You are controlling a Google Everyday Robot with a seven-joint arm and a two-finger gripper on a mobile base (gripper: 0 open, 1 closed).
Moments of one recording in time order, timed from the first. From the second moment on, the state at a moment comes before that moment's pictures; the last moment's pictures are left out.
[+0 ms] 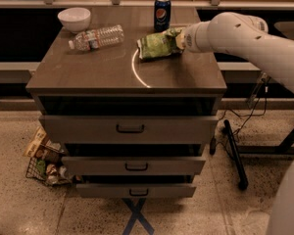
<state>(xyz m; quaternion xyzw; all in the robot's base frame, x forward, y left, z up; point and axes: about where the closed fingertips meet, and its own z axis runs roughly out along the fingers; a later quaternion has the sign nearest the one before) 0.791 -0.136 0.876 -0.17 0.84 0.09 0.50</state>
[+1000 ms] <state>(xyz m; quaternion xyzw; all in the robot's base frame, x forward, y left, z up) 0.846 -0.136 0.899 -0.21 0.81 0.05 0.54</state>
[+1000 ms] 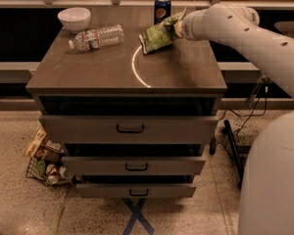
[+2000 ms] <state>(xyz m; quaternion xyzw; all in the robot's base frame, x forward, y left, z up) 0.841 -0.129 0.903 -0.24 0.80 0.04 0.55</state>
